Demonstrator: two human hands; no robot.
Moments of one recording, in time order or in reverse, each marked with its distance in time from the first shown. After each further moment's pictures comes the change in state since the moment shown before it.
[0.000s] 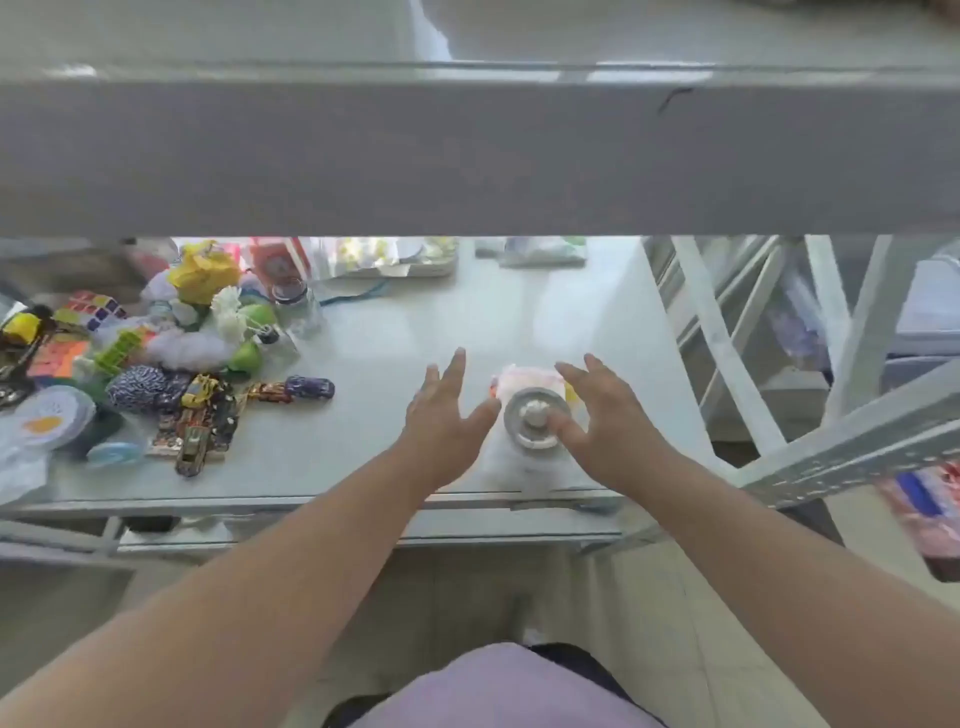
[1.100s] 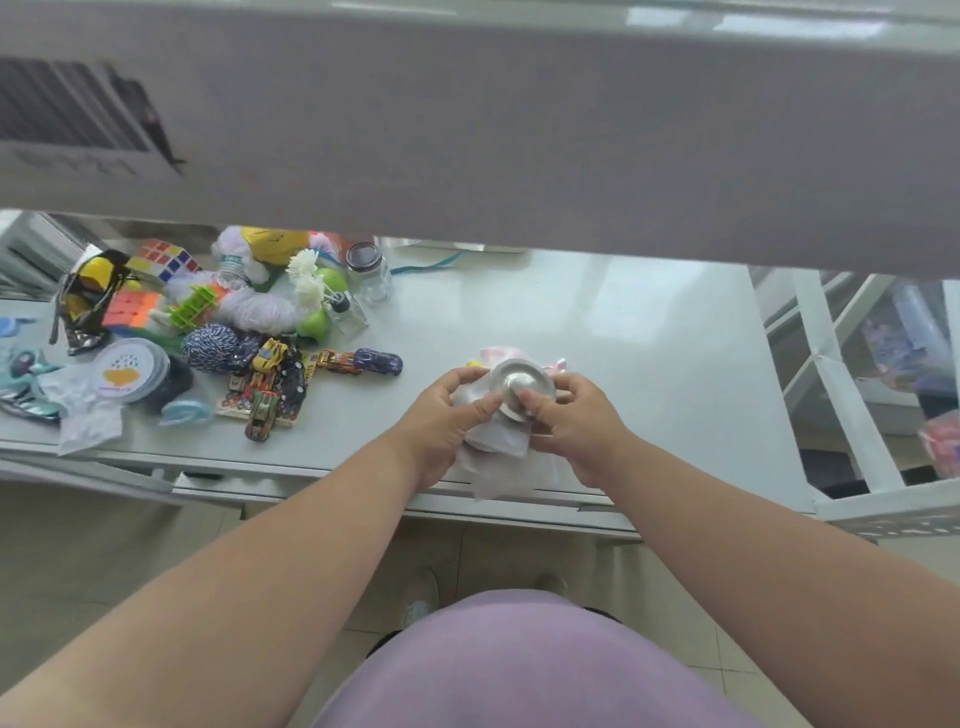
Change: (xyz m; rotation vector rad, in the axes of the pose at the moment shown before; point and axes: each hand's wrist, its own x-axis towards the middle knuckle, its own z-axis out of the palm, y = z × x) left_hand 0.017 -0.088 -0.043 -0.957 -0.107 -0.254; right_hand 0.055 -0.077 0.088 1.047 -0.224 0.423
